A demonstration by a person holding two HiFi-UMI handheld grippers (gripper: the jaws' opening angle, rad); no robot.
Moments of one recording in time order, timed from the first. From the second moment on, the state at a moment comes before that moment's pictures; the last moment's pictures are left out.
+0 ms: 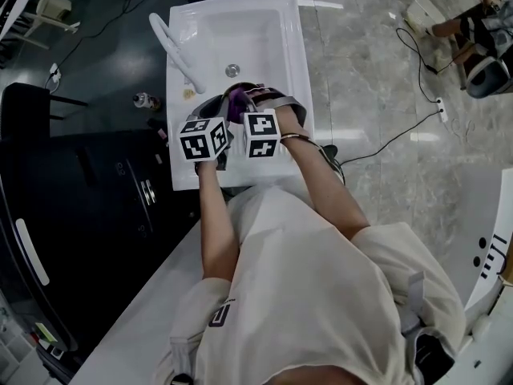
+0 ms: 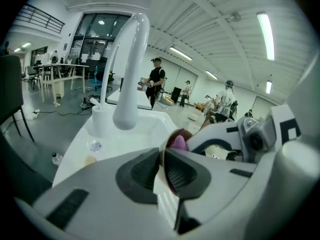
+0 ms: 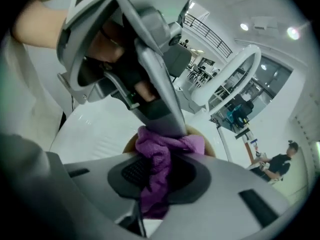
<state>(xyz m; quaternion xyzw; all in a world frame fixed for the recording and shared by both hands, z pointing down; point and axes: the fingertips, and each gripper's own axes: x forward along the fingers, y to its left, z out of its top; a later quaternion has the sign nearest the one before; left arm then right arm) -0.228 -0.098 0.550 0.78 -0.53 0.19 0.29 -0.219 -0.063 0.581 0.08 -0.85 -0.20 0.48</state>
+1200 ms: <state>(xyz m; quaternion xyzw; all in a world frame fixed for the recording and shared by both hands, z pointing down) -0.206 -0.089 0.560 0.71 -0.61 0.14 0.33 -0.176 -0.049 0.585 0.05 -0.85 -0.14 0.51</state>
